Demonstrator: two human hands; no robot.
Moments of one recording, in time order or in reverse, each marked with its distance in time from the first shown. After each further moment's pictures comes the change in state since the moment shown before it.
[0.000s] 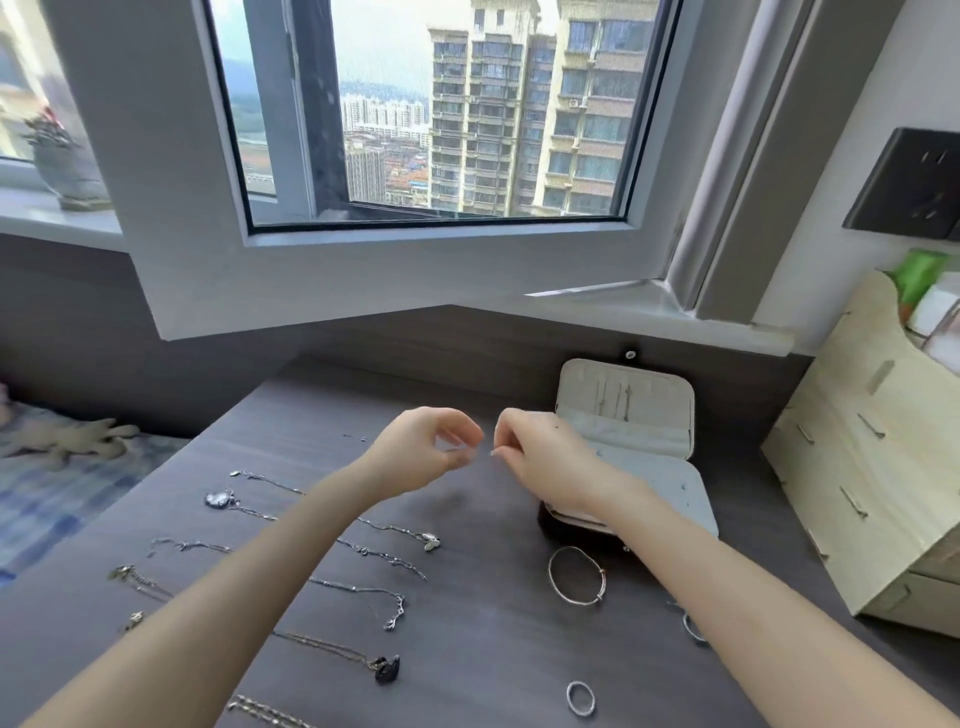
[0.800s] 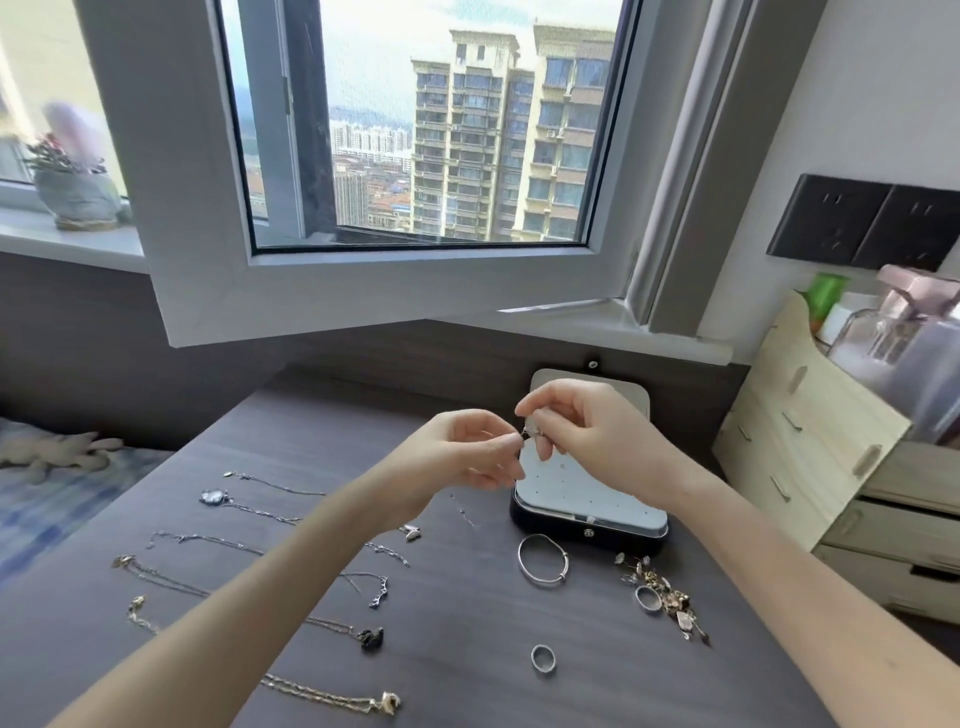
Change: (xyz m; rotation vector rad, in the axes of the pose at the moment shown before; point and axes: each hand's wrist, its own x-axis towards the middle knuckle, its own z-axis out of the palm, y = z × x) left_hand -0.048 0.081 0.002 -0.733 -0.221 0.006; right_hand -0.073 -0.028 -0.081 0.461 0.115 0.039
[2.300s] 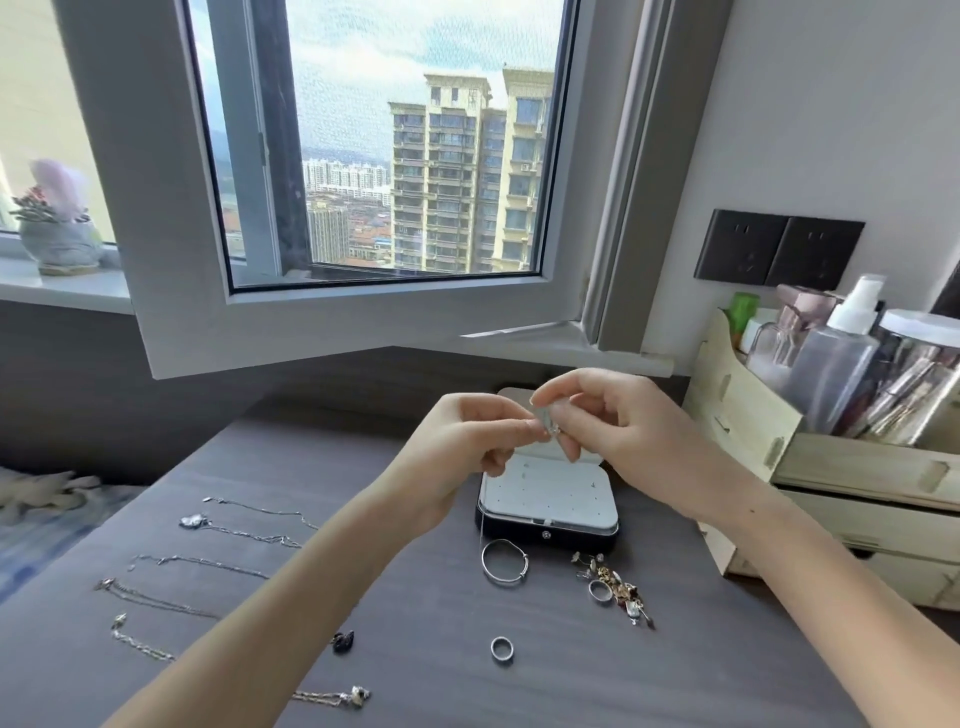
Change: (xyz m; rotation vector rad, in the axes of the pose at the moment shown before) left_hand -0.013 0.061 0.062 -0.030 0.109 0.136; right_hand -0.065 -0.050 -0.050 -0.030 0.096 -0.077
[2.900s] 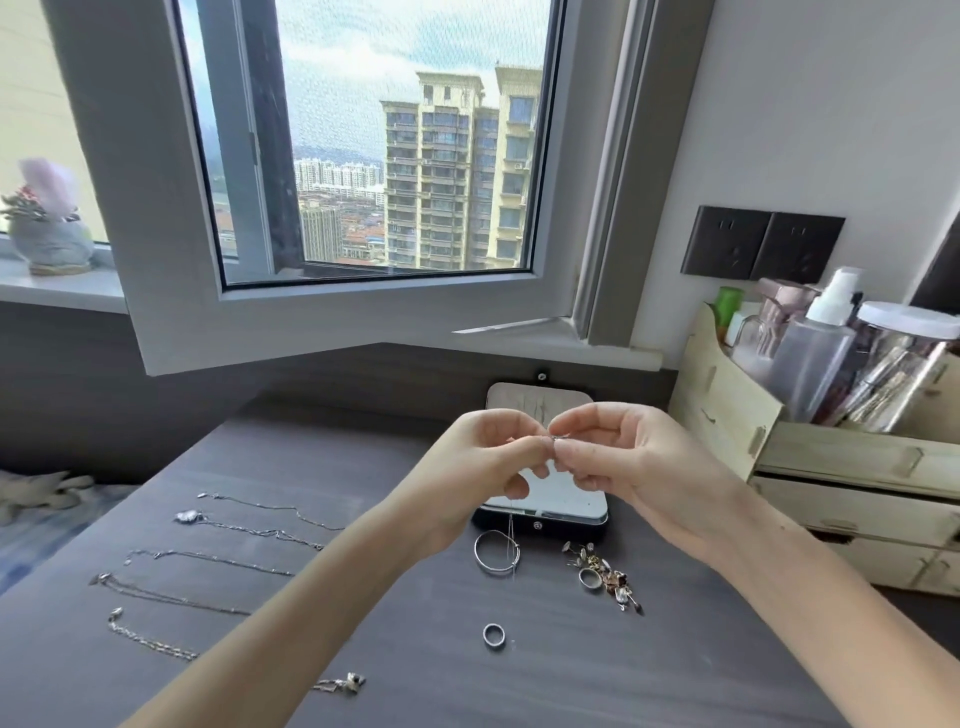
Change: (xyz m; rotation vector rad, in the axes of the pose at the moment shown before) left_hand -0.013 -0.005 0.021 0.031 -0.051 -0.048; right_hand -0.029 0.008 0.003 0.508 -0.022 0.257
